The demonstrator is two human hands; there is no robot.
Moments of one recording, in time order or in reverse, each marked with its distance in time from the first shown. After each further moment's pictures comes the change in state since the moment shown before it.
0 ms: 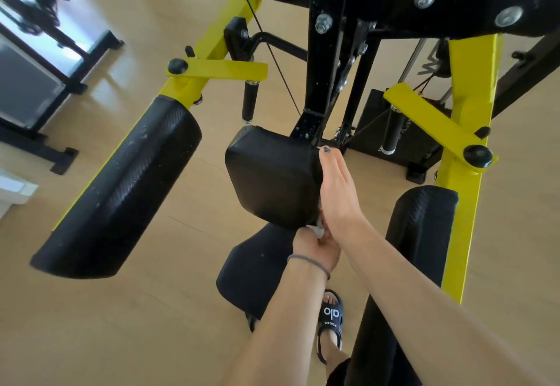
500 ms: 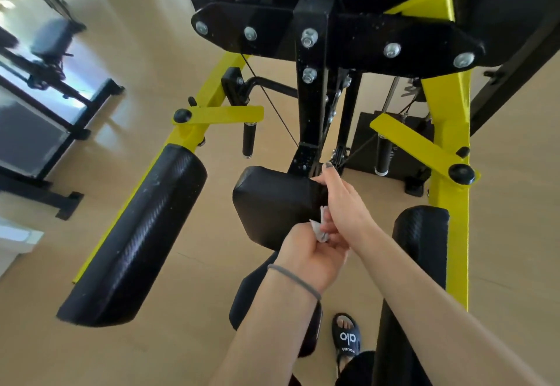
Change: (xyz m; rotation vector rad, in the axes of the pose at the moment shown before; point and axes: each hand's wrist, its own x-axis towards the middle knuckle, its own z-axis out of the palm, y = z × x) left_hand -0.083 0.031 0.056 0.236 -0.077 -0.061; right_hand 0.013 -0.027 -0.014 -0.111 0.000 0.199
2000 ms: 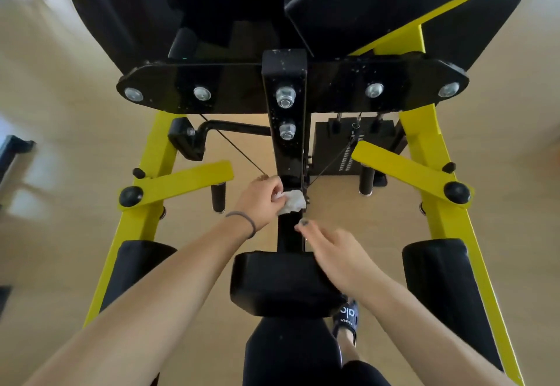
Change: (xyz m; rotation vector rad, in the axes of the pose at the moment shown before) left_hand 0.171 0.196 0.077 2.265 -0.334 1.047; right_hand 0.032 -0.027 0.028 -0.400 0.090 -0.137
